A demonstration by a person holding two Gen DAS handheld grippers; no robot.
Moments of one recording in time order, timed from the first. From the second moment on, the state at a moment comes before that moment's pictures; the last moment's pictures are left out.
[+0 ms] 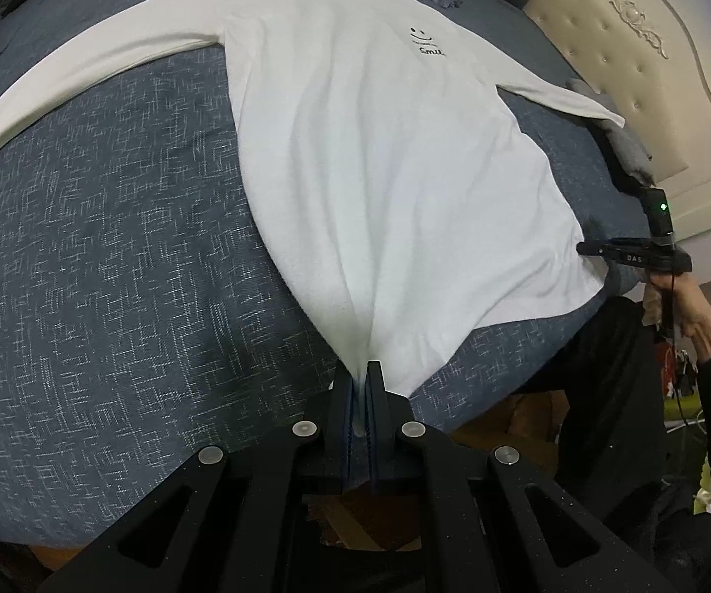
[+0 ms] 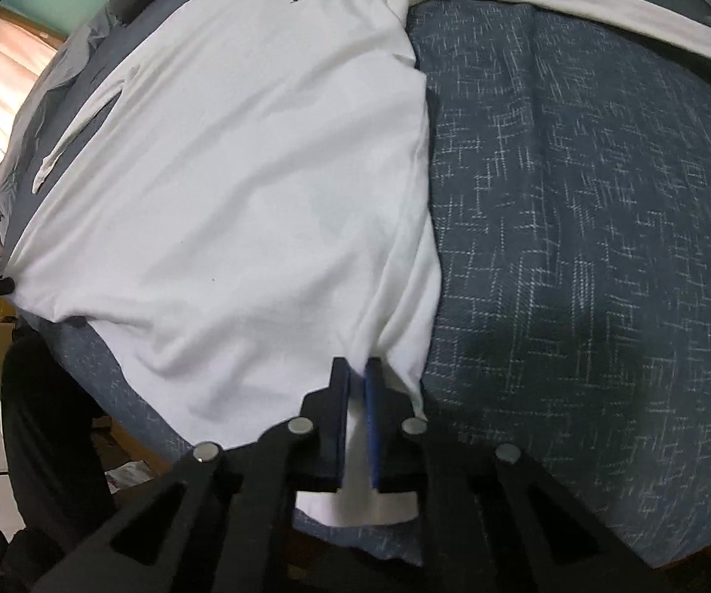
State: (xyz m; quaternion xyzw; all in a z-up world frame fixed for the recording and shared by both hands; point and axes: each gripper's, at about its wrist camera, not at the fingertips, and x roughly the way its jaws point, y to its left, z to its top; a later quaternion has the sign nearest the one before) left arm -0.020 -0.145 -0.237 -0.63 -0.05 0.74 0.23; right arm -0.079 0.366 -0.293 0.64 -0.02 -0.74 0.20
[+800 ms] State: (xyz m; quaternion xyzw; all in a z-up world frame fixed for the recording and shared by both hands) left arm -0.039 -0.123 -0.255 -0.64 -0.06 0.73 0.23; right arm -0.076 0.453 -0.251 0.56 -0.09 -0.81 0.12
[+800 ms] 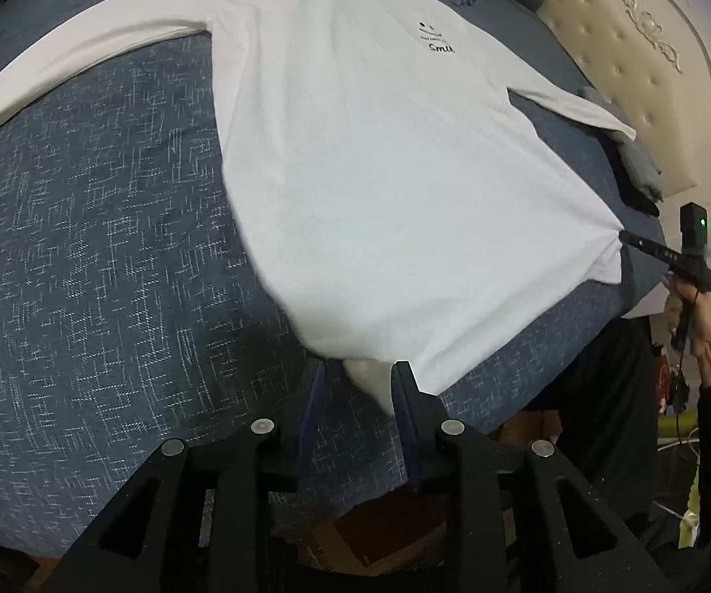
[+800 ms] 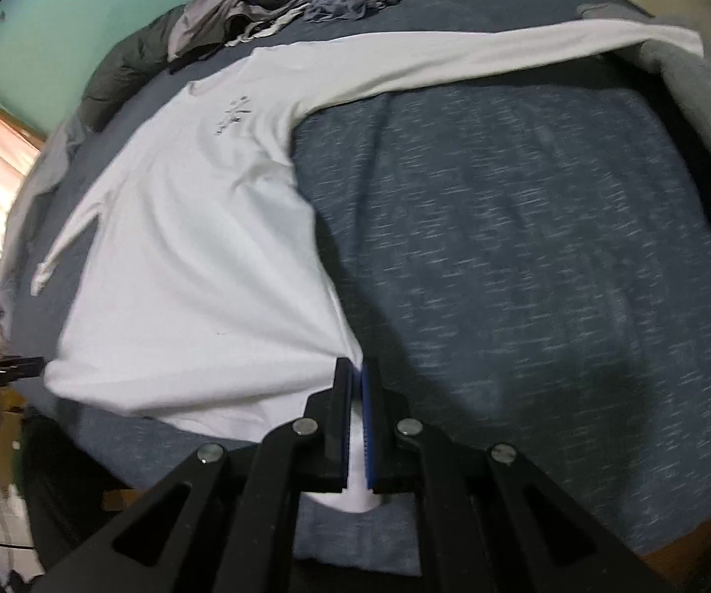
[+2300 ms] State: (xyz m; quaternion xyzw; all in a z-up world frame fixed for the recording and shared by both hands) left arm -0.032 -0.126 -0.239 -0.65 -0.06 0.72 0.24; right arm -0.063 0.410 -0.230 0.60 -0.11 -0.77 0.21
